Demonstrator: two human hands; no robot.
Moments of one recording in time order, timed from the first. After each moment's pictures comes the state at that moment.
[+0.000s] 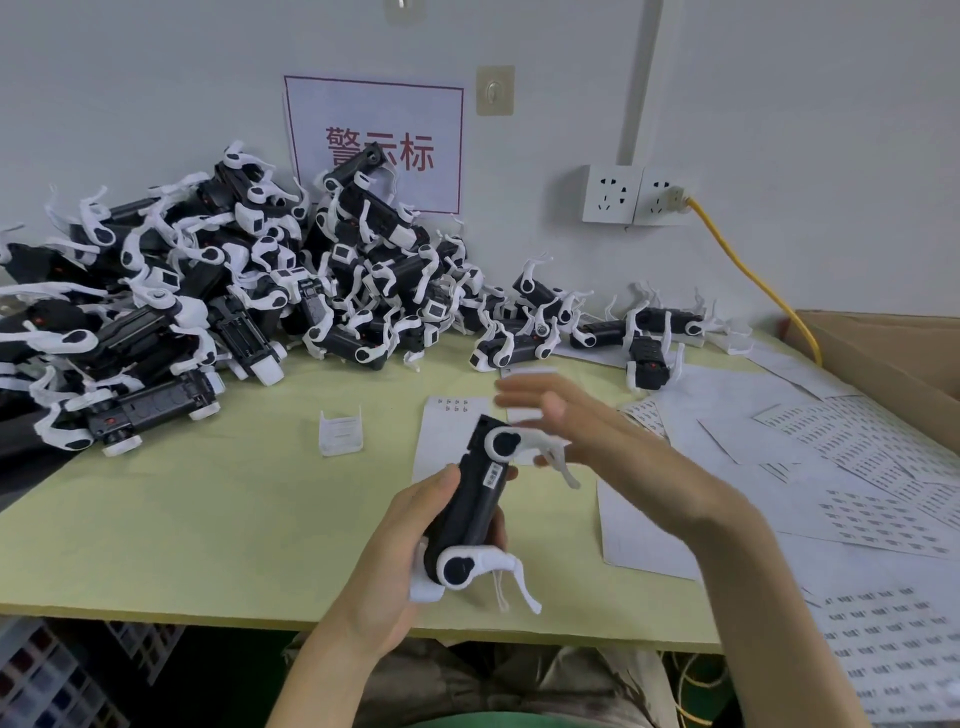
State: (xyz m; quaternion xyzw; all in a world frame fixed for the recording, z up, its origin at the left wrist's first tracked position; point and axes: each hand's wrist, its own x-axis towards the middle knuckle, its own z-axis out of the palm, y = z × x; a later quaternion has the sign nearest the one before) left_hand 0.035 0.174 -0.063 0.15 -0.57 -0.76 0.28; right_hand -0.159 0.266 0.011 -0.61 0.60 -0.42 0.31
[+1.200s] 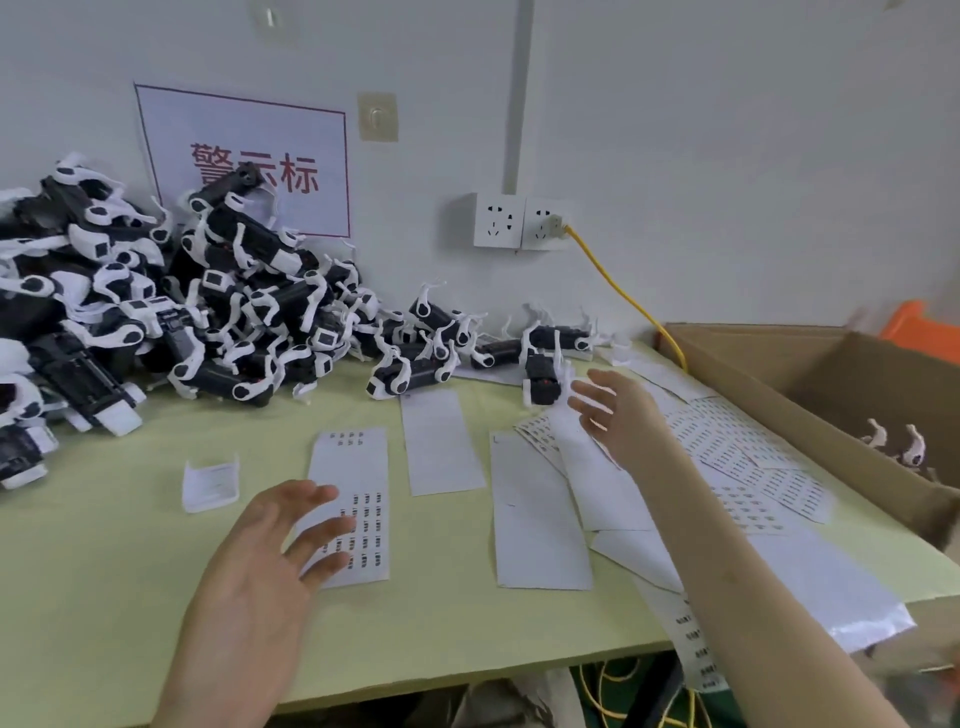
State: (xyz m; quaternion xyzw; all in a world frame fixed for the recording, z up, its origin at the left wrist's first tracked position) left_hand 0.027 0.156 -0.071 0.14 -0.46 -0.76 0.45; right_hand -0.327 0.254 -0.020 -0.08 0.58 -0.76 0.26
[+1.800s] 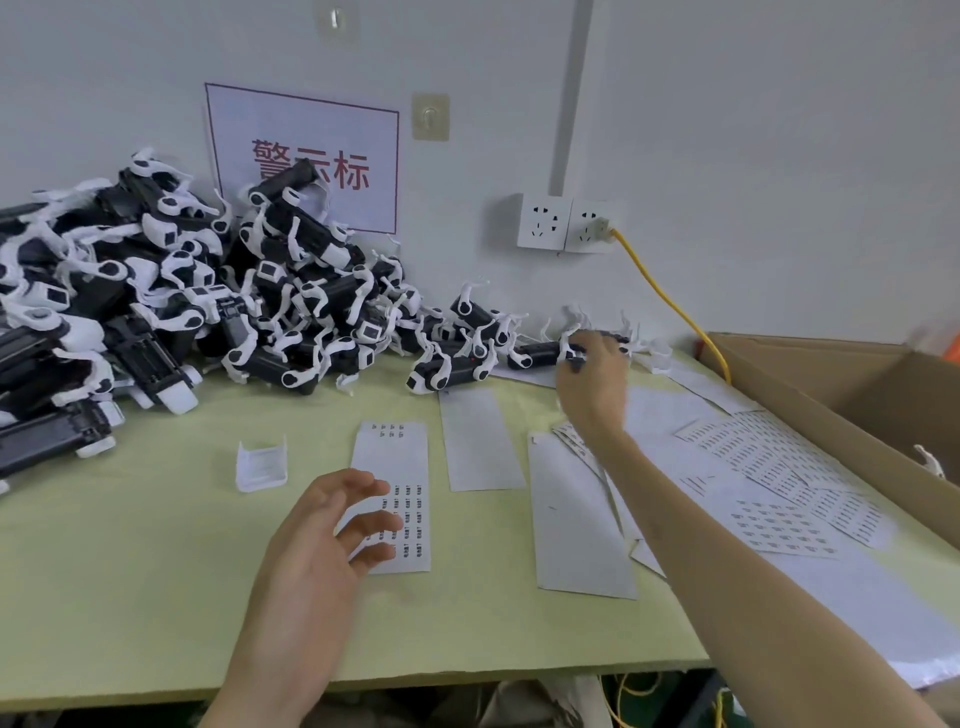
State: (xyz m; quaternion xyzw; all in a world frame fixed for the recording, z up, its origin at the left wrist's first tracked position) left_hand 0.028 0.162 -0.070 0.14 -0.47 -0.74 0.45; right_hand -0.299 0.171 -0.021 -0.32 0.81 -0.47 -0.14
